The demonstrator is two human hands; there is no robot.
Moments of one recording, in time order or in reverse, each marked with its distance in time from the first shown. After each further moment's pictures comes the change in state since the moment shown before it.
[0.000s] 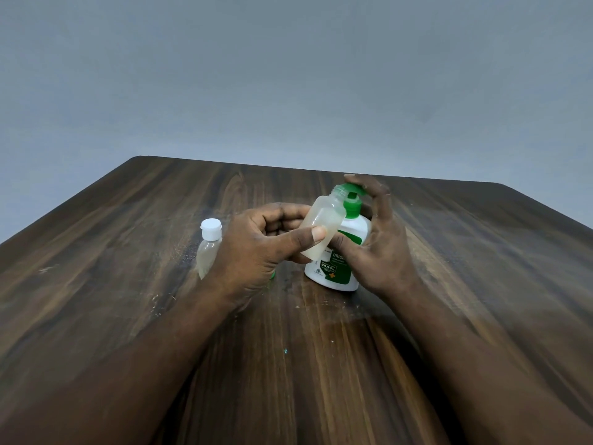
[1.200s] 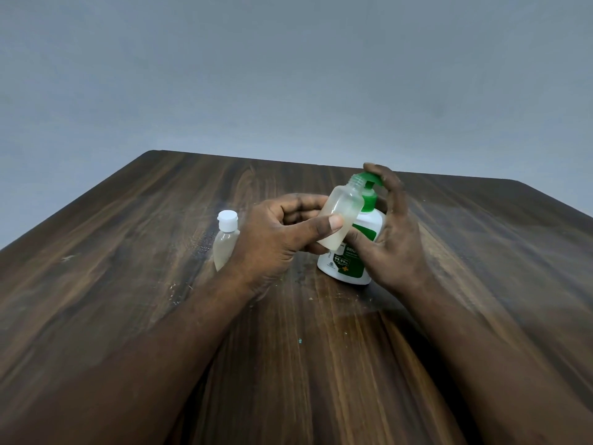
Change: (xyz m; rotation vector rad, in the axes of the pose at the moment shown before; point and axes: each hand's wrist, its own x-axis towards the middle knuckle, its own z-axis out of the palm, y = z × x) left_hand 0.001 0.000 0.001 -0.020 -0.009 -0.032; right_hand -0.001 0.003 0.001 0.003 -0.015 -0.033
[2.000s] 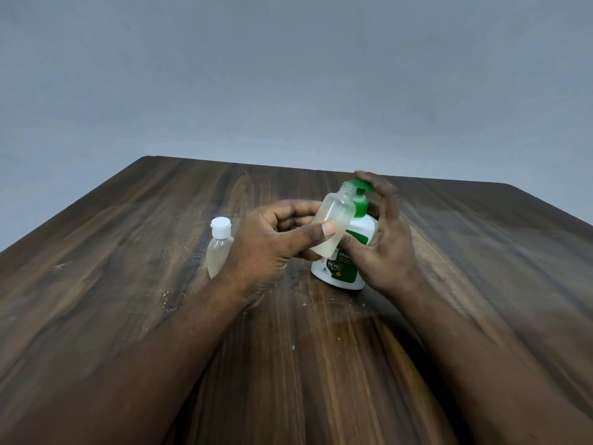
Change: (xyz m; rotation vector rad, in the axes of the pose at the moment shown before) left_hand -0.001 0.002 0.002 -0.009 -0.003 0.006; right_hand 0.001 0.000 0.000 -0.003 0.020 0.027
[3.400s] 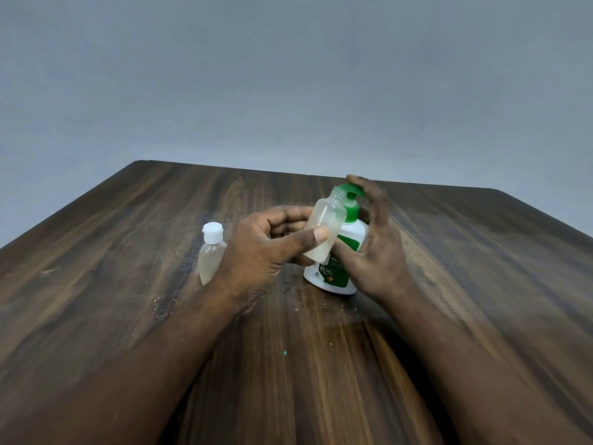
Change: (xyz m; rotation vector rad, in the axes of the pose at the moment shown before) left_hand 0.001 -0.002 0.001 -0.012 -0.005 0.005; right_hand 0.001 0.001 -0.001 -0.030 -0.015 -0.025
